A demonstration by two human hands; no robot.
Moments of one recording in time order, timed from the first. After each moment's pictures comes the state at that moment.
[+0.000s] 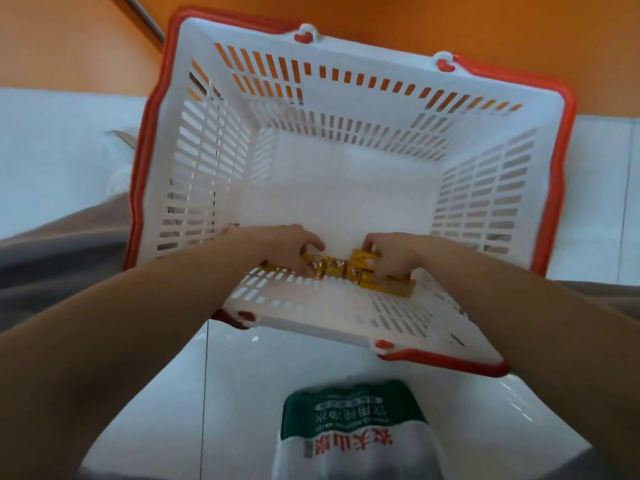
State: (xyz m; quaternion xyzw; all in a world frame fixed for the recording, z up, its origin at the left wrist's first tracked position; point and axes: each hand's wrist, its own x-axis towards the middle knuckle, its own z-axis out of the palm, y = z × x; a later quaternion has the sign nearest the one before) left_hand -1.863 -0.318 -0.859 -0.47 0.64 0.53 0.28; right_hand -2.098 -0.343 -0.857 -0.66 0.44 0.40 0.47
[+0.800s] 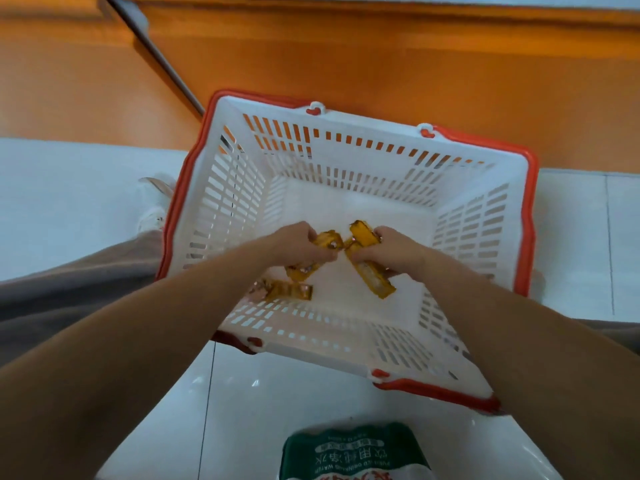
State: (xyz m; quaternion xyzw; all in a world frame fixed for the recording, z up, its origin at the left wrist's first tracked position) left_hand -1.868 -0.355 -0.805 -0.67 0.51 0.53 0.10; right_hand -2.086 -0.379 -0.823 -0.47 0.61 0.09 0.63
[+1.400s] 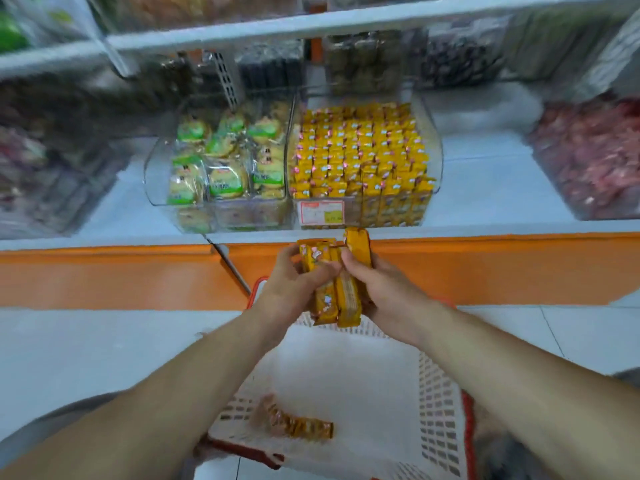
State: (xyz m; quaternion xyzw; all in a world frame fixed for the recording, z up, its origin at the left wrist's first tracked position) left_hand -1.903 -0.377 -0.514 -0.61 0.34 0.56 -0.44; right_hand -2.056 -0.401 -0.521 -0.34 0.44 -0.34 0.76
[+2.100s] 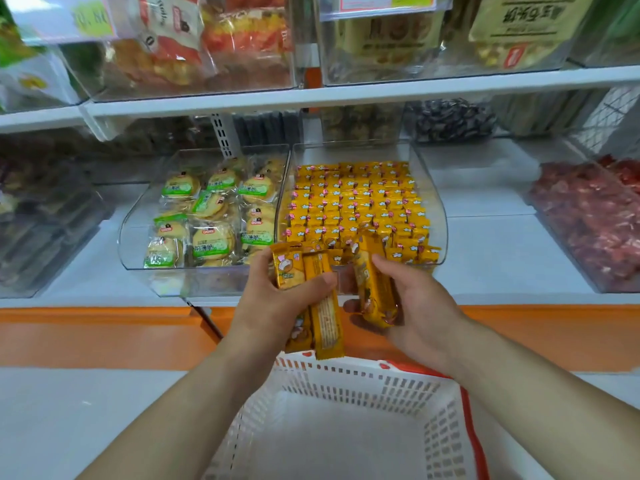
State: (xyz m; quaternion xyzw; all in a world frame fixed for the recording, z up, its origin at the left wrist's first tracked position) left_hand -1.897 -0.431 -0.469 -0.55 0.37 0.53 -0.53; right_hand -2.074 -0.469 -0.469 -0.30 0.41 -0.37 0.78
